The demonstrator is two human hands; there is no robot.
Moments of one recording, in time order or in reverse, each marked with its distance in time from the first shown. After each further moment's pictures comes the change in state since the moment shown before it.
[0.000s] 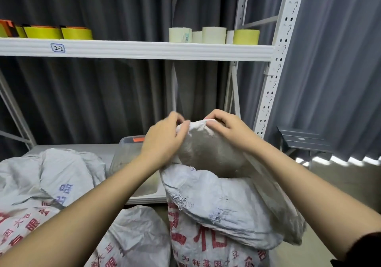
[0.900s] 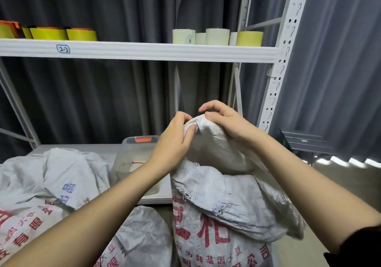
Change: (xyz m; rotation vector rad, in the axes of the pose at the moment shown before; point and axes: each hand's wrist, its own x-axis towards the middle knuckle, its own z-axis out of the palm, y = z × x) left_hand -0.012 0.015 0.000 -0.316 -0.004 0.049; right_hand 0.013 -0.024 -0.001 0.515 -0.071 0.124
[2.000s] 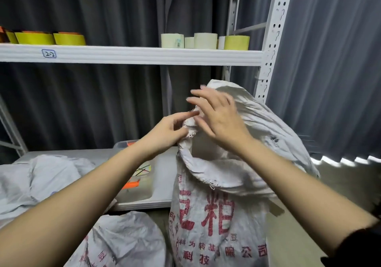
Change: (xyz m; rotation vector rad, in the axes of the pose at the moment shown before) left_hand 0.035 0.000 -0.005 -0.384 -0.342 -0.119; right_hand -0.001 0.006 -0.008 -1.209 0.388 -0.680
